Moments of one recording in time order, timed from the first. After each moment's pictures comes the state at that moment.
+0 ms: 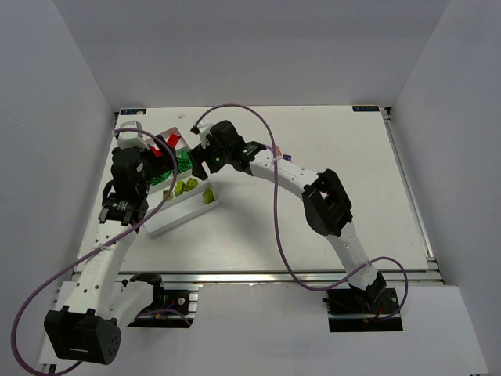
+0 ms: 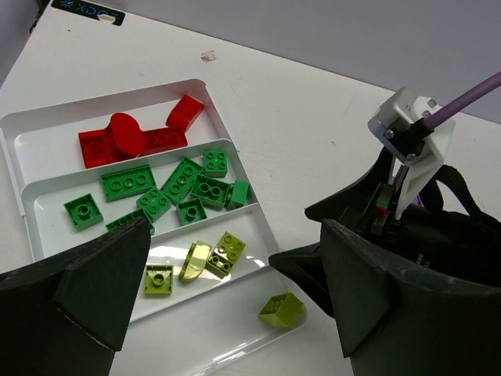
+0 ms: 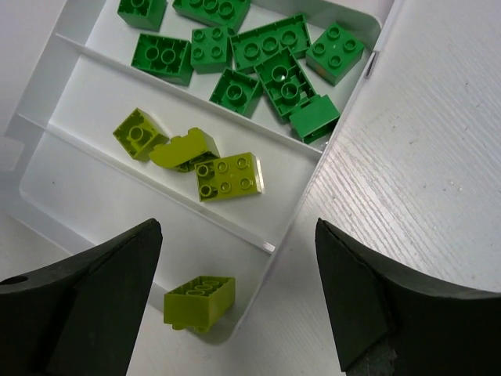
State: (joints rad) left arm -0.13 0.94 0.88 -0.16 -0.15 -0.30; right arm 0.86 2.30 2.03 -0.28 -0.25 0.07
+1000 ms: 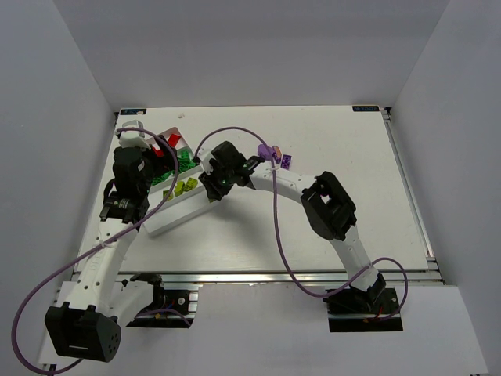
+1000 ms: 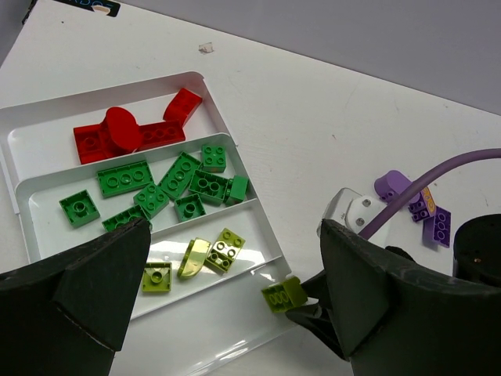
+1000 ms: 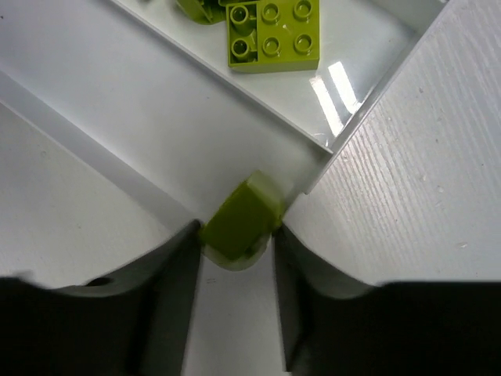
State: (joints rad) left arm -0.13 0.96 0.88 -0.16 -0.14 -0.30; right arm 0.90 2.23 1.79 -0.35 -0.29 -0.11
